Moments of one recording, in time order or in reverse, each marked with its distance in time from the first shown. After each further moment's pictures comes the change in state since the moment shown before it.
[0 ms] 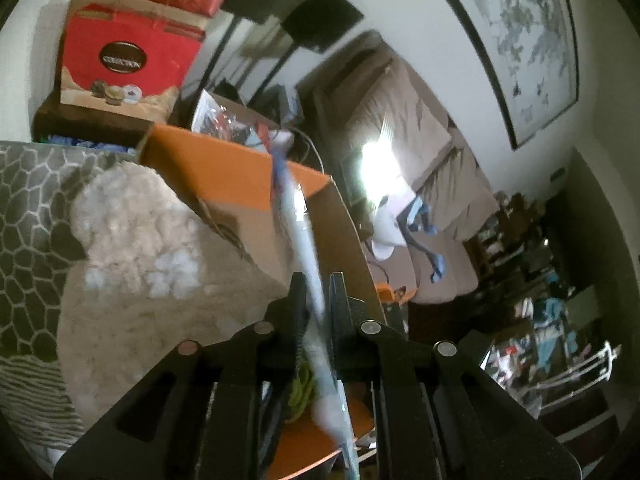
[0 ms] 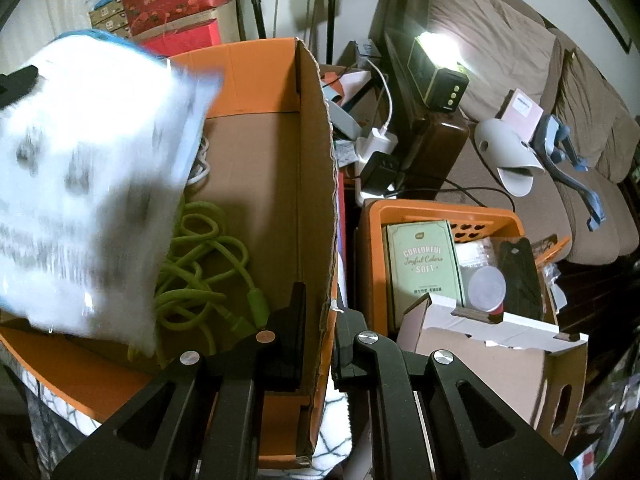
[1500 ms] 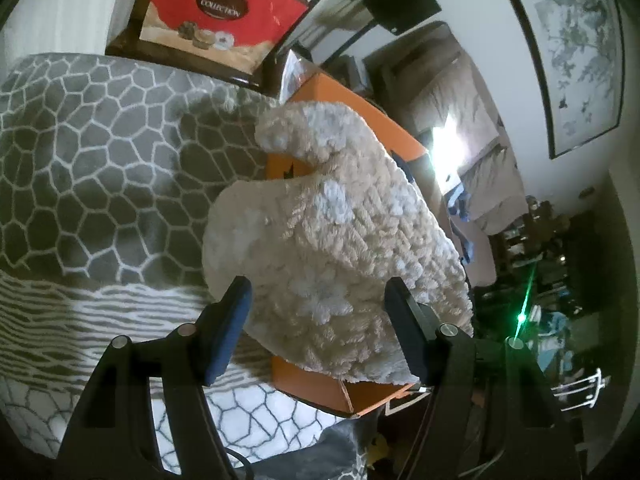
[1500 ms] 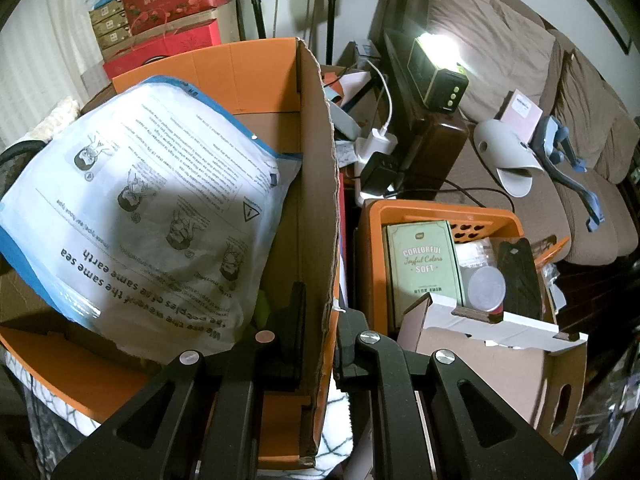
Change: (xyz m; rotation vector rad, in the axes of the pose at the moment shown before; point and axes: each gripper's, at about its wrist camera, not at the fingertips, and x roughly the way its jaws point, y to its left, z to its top) left arm -0.061 0.109 -0.038 -0.164 0.113 0.091; right arm -0.001 -0.001 -0.002 0.000 0.000 -0.001
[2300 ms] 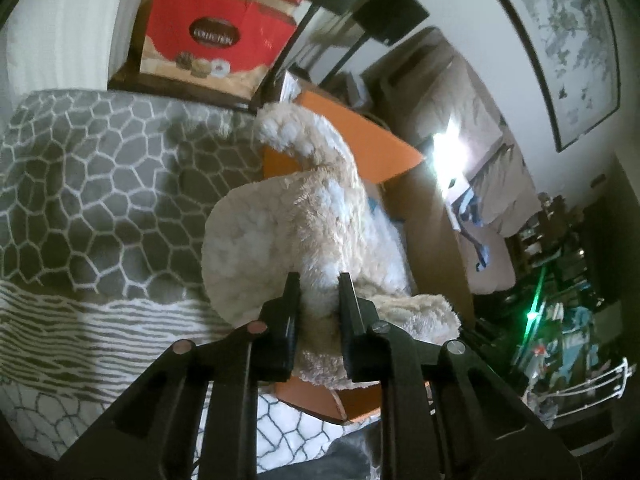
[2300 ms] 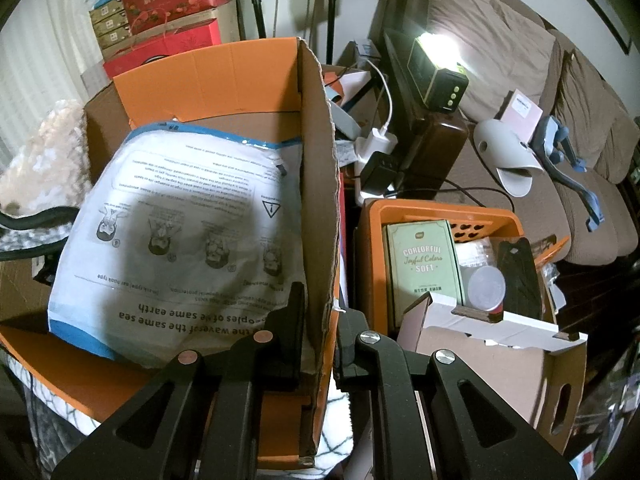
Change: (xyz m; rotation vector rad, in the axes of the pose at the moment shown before) left arm -0.016 -0.024 -0.008 0.076 -0.094 0.063; right arm 0.000 0.001 0.000 -0.001 0.000 -0.002
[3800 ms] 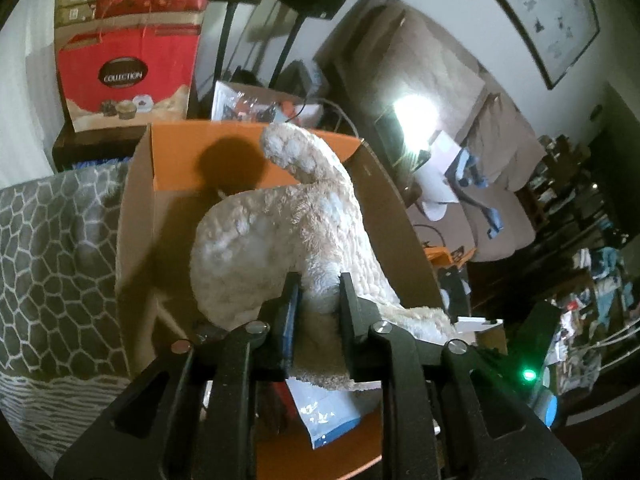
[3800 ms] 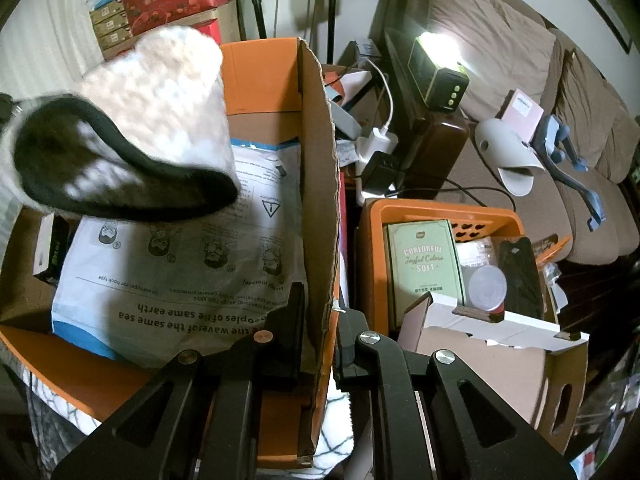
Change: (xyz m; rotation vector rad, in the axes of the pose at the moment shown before) left arm 0.088 -0.120 0.024 0.220 0.053 0.069; right arm 0.000 0.001 0.000 -0.001 0.001 -0.001
